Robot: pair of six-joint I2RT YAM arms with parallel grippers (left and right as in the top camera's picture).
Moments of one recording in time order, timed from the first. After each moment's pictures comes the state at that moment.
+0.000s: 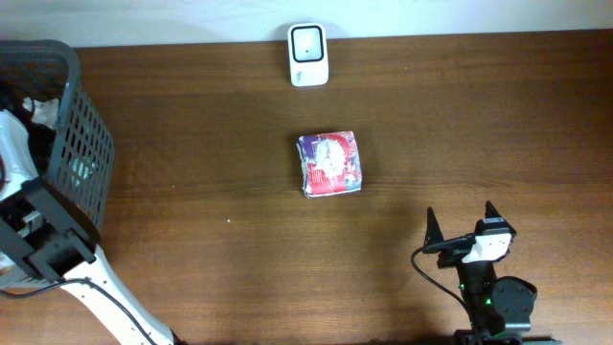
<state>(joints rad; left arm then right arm) 0.58 2.43 2.20 -1.18 0.20 0.30 -0.05 0.01 0.01 -0.07 -0.11 -0.01</state>
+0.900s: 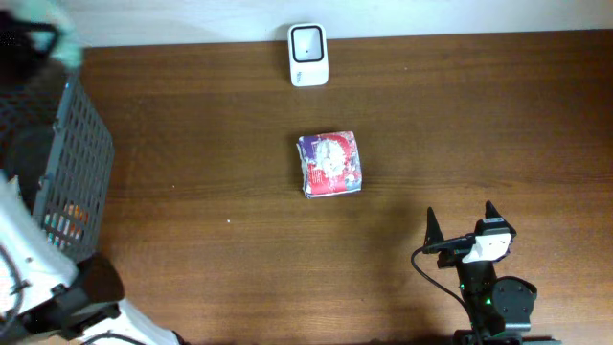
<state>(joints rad) 0.43 1.92 2.55 -1.34 0.67 -0.26 -0.05 0.01 0.01 -0.07 -0.11 -0.01</state>
